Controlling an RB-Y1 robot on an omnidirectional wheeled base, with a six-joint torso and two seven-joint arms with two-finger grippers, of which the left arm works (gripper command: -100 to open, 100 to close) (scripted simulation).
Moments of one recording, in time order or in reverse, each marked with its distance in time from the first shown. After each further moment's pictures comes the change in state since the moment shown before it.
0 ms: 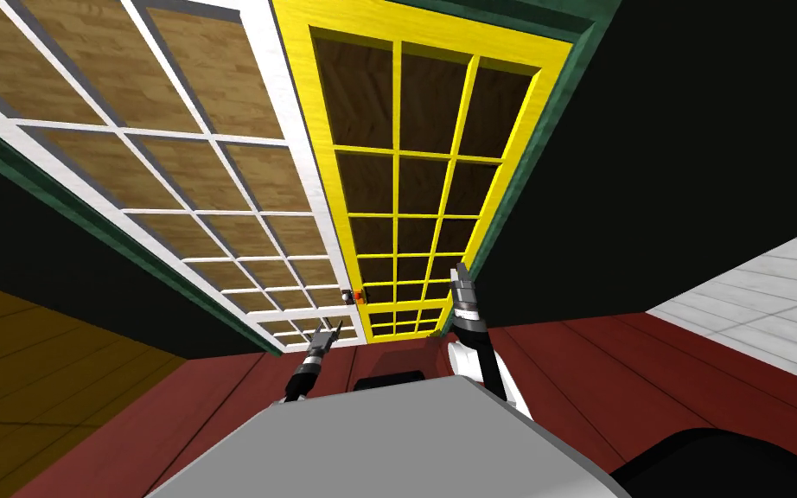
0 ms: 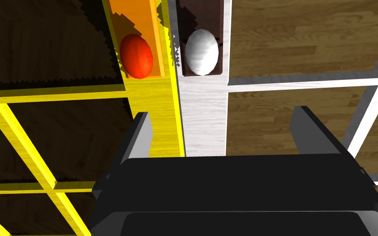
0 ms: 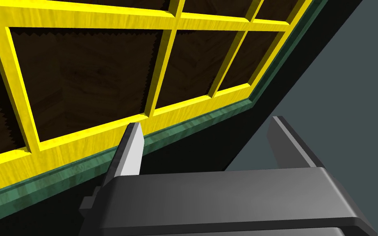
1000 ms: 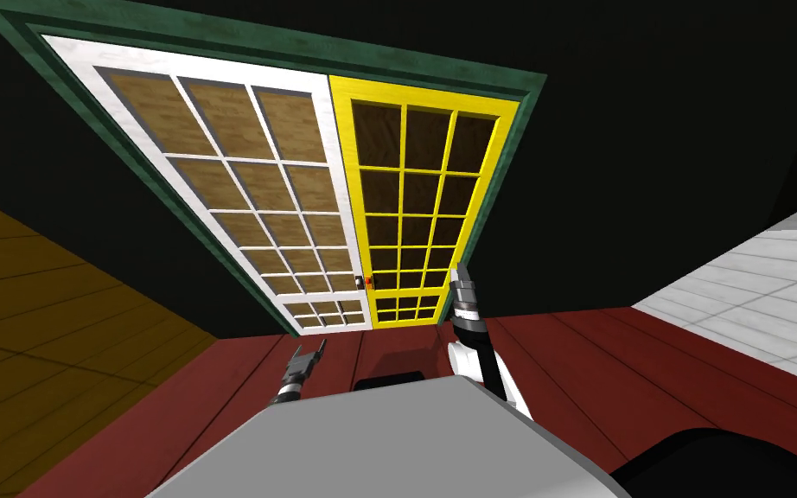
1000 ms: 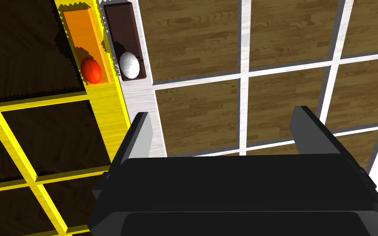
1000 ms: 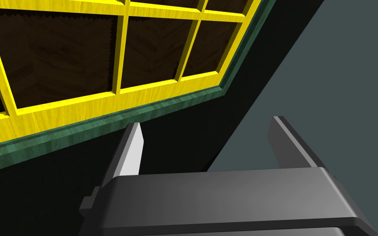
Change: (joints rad) arm 0.096 0.022 0.083 0.036 0.036 0.023 -0.031
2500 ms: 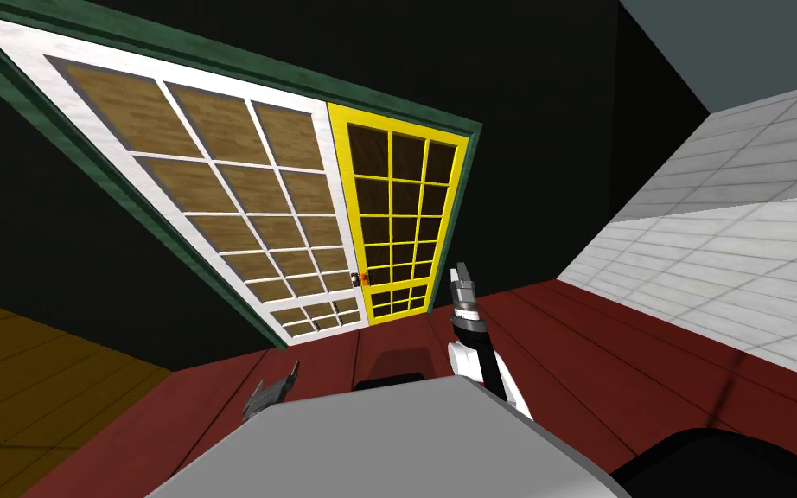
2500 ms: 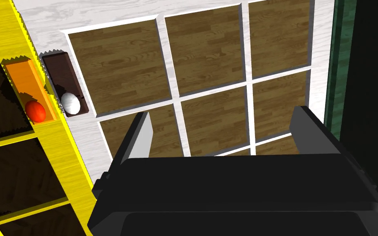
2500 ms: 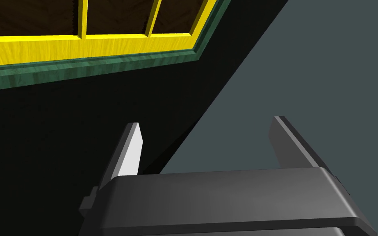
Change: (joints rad) arm -0.003 0.000 0.212 0.139 0.109 0.042 -0.139
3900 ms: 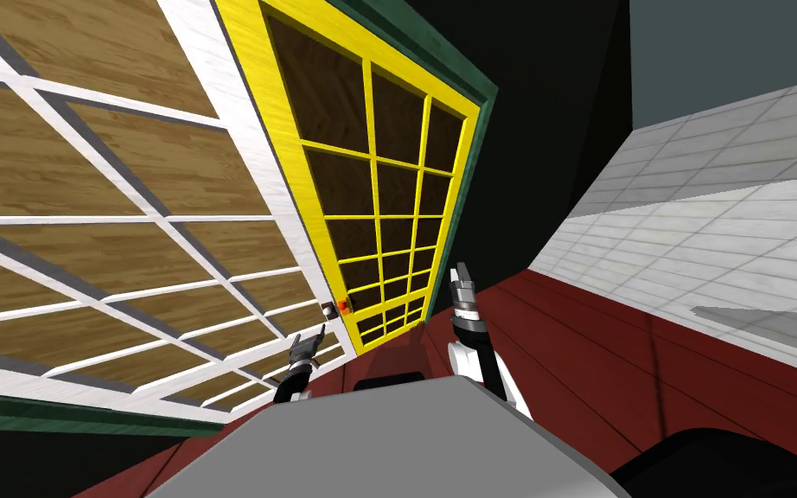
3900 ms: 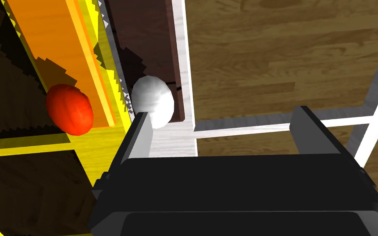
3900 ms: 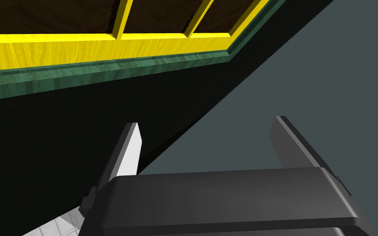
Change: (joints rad) arm -0.178 -0.068 -0.036 -0.061 -0.003 0.003 -0.026
